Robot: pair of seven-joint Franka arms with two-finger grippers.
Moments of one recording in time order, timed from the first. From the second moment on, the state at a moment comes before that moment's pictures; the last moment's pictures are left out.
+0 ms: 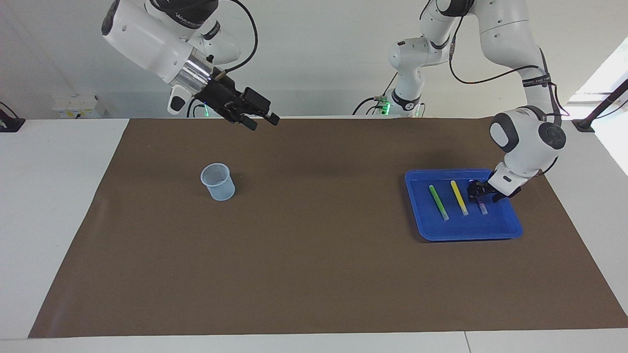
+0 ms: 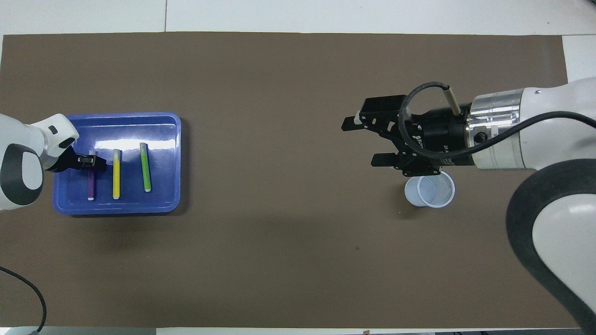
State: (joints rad) left arm 0.11 0.27 0.04 -2.06 -0.01 2.28 0.31; right arm 0.30 -0.08 -0.02 -1.84 0.81 2.00 0.60
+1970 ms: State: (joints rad) left arm -0.13 0.04 0.03 -1.70 -0.29 1.62 -0.80; right arm 0.33 -0.10 -0.02 -1.88 0.83 2.04 0.62
